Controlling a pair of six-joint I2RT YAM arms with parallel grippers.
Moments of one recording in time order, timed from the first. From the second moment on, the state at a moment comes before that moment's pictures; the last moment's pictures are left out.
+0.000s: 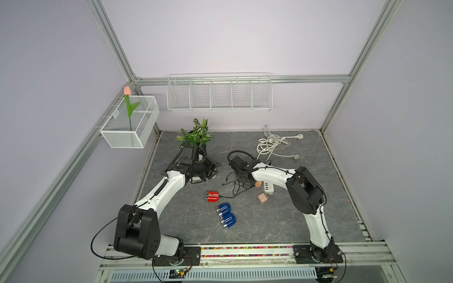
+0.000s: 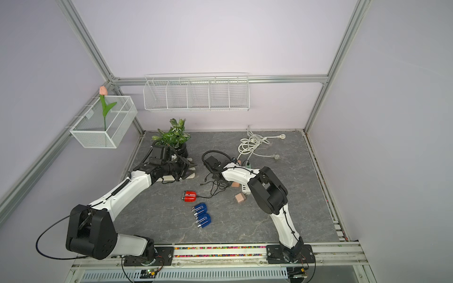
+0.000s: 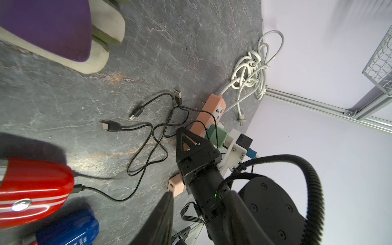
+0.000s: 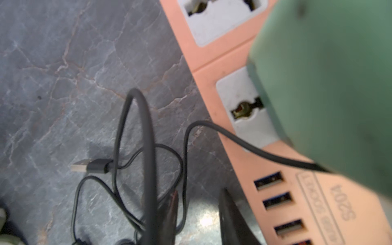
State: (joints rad) left arm -0.30 1.41 1.00 -0.39 0.55 -1.20; right arm 0.82 2.14 1.55 -0.70 0.34 1.33
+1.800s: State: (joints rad) left arm -0.60 1.32 0.85 -0.10 0.39 -2.04; right arm 0.64 1.18 0.67 0.15 0.00 1.50
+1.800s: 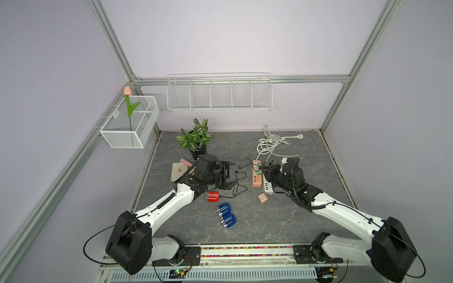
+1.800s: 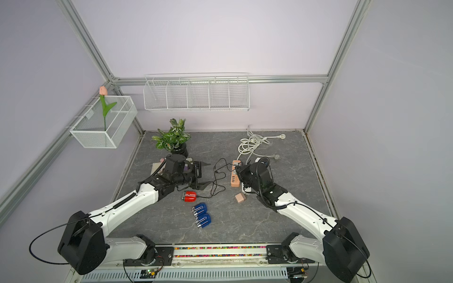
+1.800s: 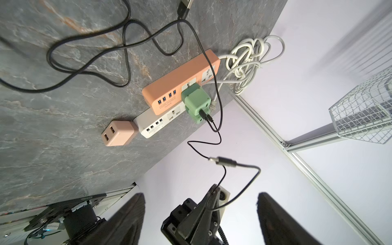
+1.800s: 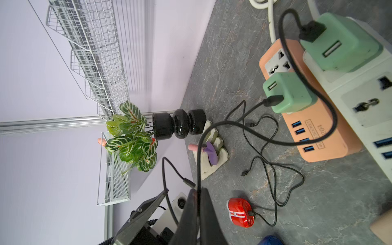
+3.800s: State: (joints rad) left arm -0.66 1.54 0.86 0.32 0.28 -2.06; right arm 0.63 1.07 0.44 0.34 -0.04 1.62
